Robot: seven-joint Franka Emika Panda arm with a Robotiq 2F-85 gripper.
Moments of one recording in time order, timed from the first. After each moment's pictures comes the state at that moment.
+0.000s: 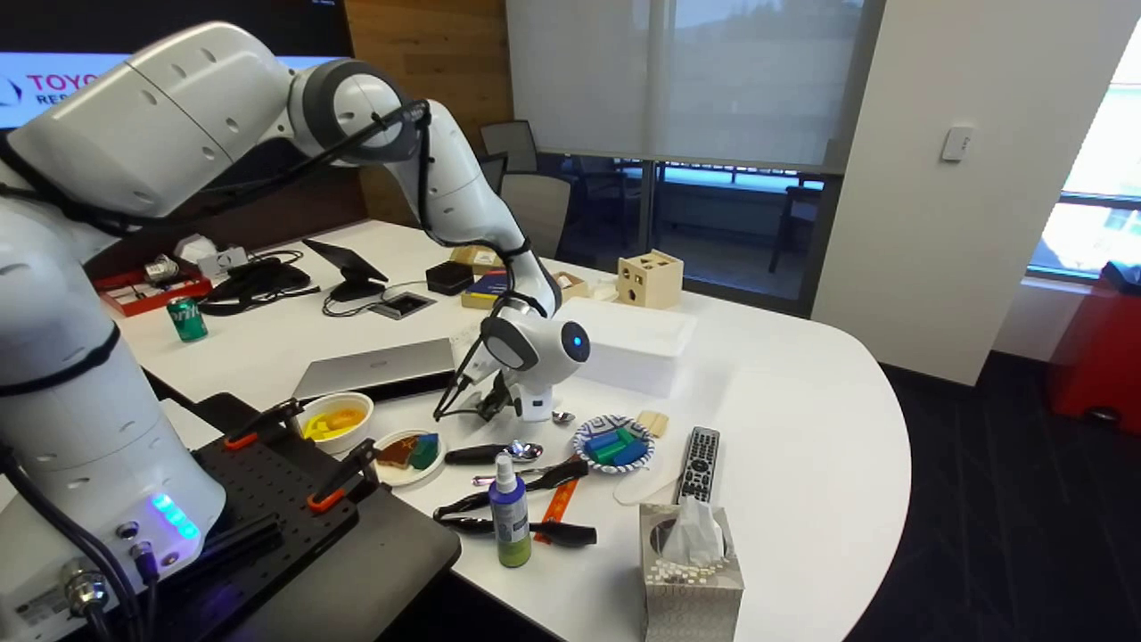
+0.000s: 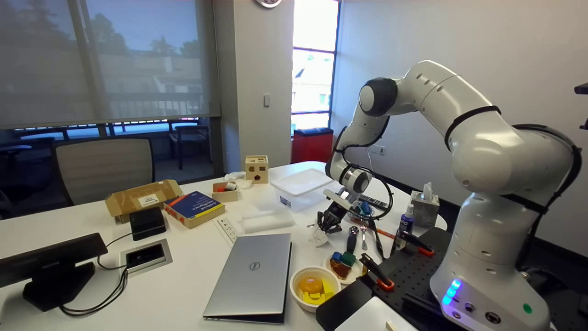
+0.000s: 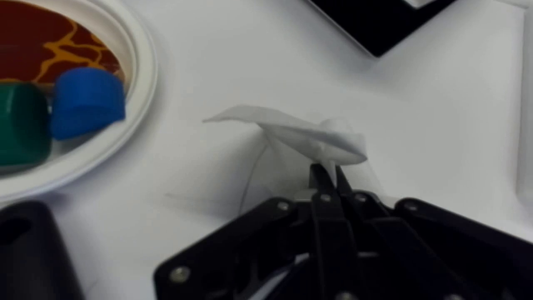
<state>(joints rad) -0.24 1.03 -0.12 -1.81 1.14 2.18 0.07</state>
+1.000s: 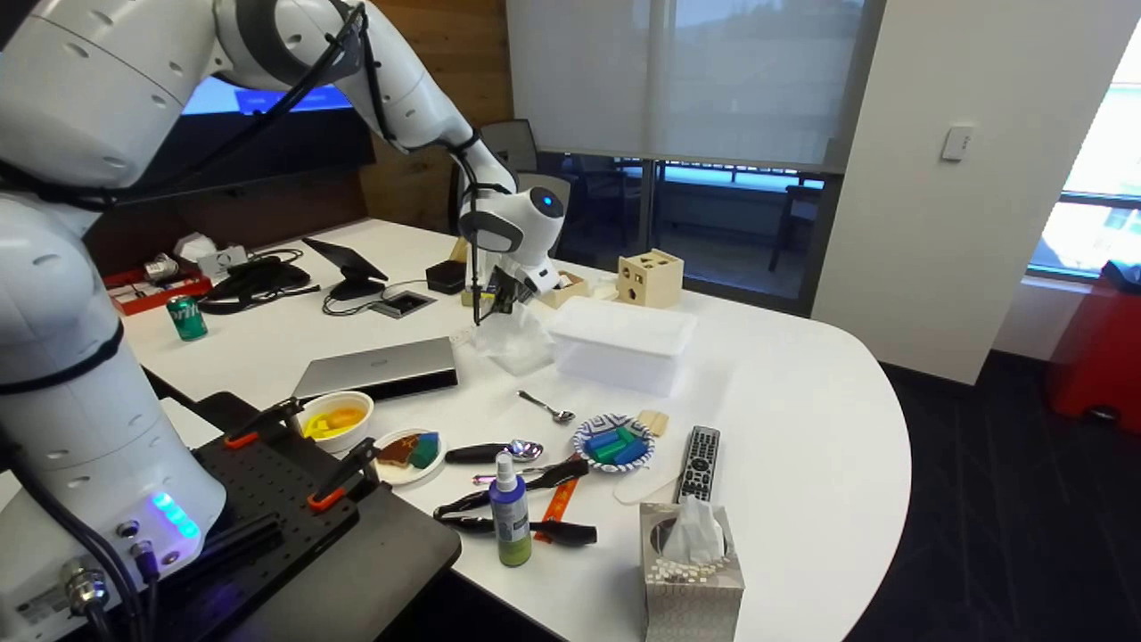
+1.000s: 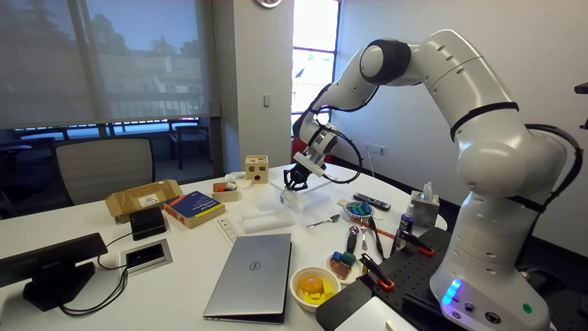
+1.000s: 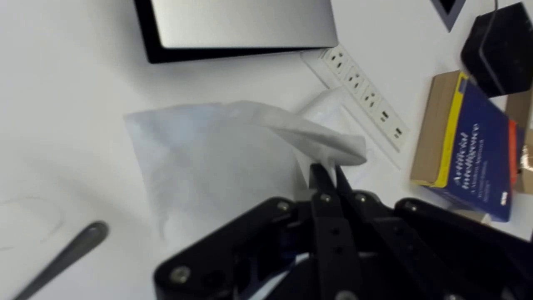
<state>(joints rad) -0.10 0.77 -0.01 -1.76 1.02 2.39 -0.09</state>
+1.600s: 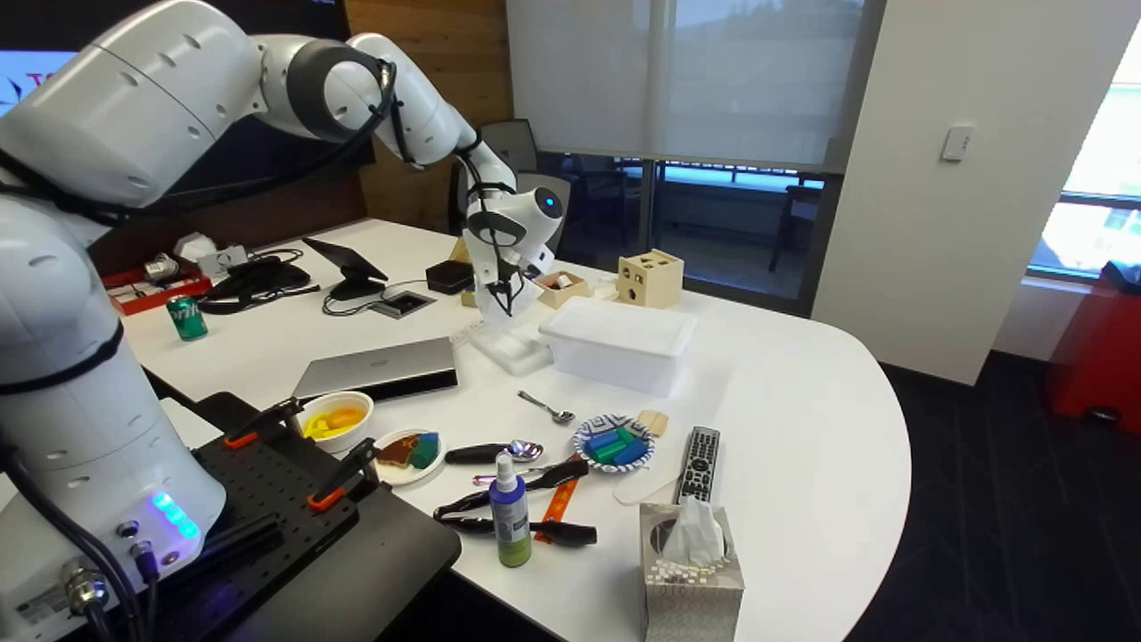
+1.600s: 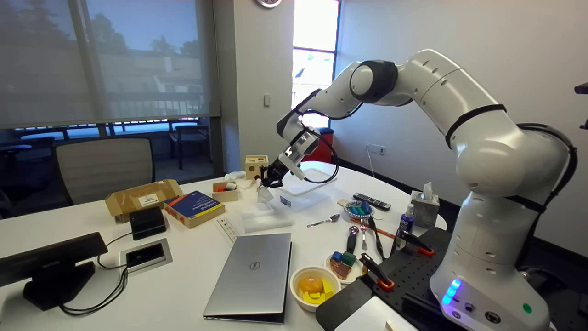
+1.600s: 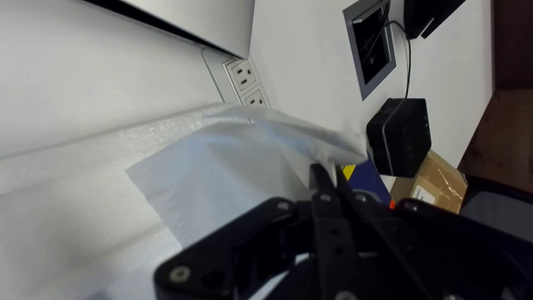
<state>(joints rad) -0.12 0.95 0.11 -1.45 1.00 2.30 -0.35</state>
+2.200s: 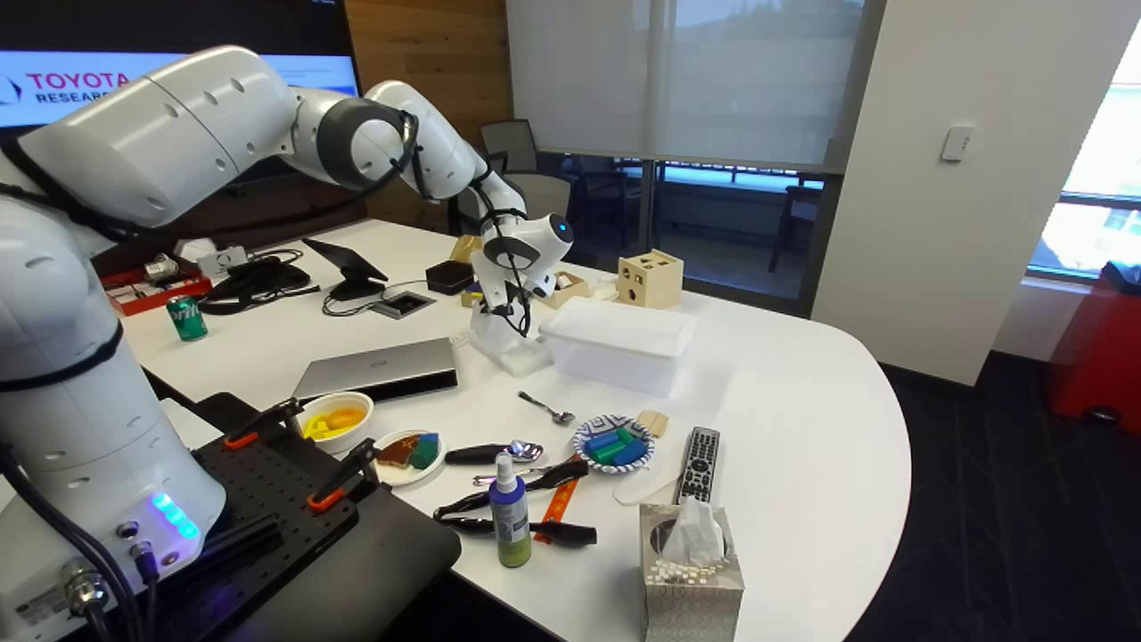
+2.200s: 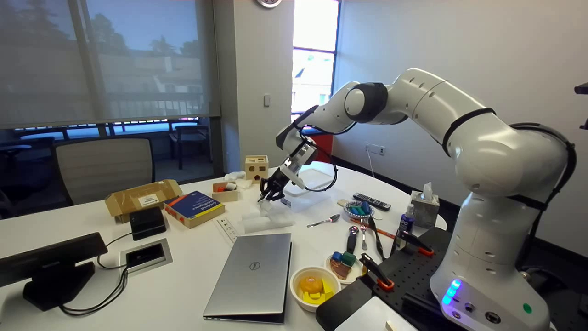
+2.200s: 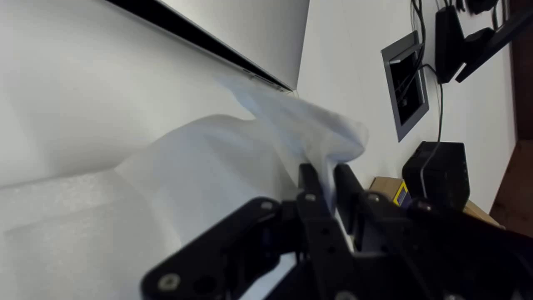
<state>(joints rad) -0.13 1.13 0.11 -1.27 0.87 2.16 -0.32</state>
